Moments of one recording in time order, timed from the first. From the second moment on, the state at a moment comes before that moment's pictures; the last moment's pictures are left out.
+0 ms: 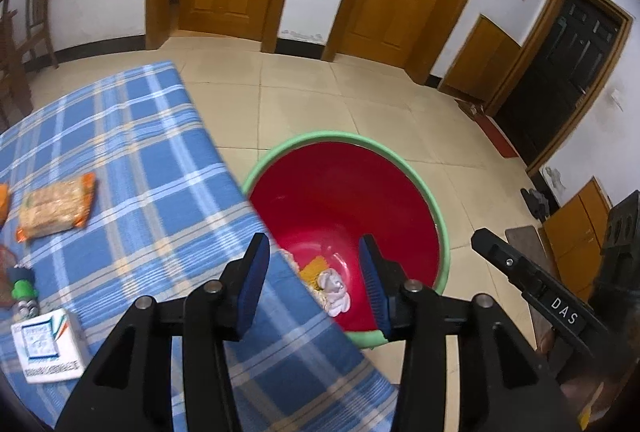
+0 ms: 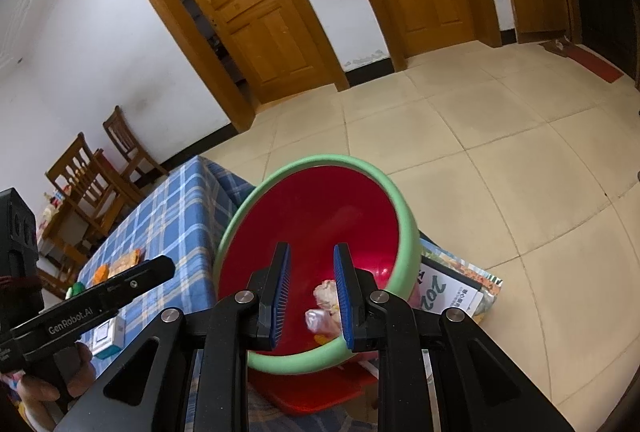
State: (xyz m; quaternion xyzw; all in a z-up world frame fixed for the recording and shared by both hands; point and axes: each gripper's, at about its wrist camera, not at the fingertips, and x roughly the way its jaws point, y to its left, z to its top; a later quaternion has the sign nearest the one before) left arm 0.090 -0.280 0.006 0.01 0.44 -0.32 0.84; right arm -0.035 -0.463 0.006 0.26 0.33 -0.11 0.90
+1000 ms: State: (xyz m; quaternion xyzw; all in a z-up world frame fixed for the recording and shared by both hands) left arm 0.131 -0.044 -0.001 -0.09 0.41 -0.07 0.90; right arm 0.006 -0.363 0.016 0.21 0.36 -0.05 0.91
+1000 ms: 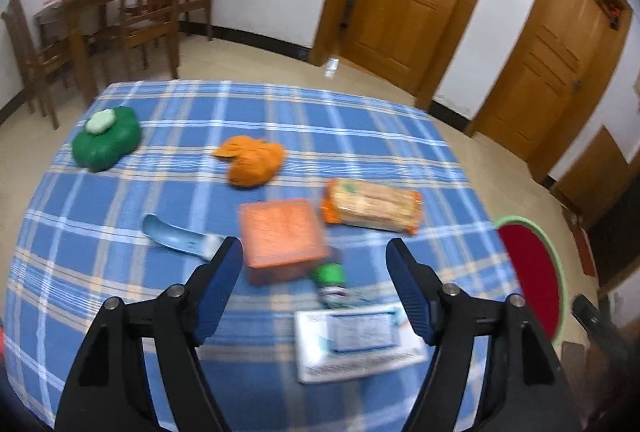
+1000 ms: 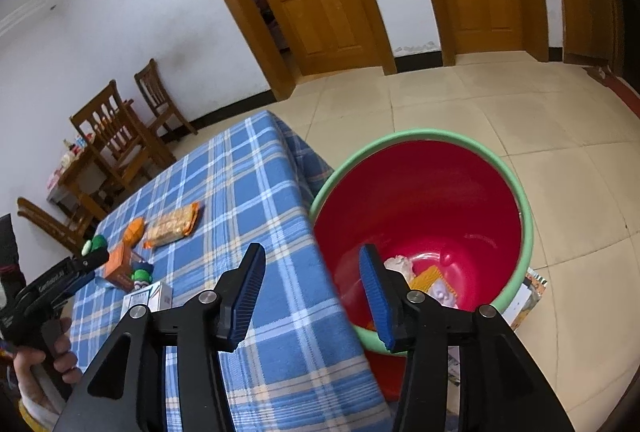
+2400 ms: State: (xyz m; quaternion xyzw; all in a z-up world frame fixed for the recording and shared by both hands) left arm 0.083 0.045 0.007 -0.16 0.40 -0.07 0.90; right arm 0.040 -0.220 -0.001 0.14 0.43 0.08 0.89
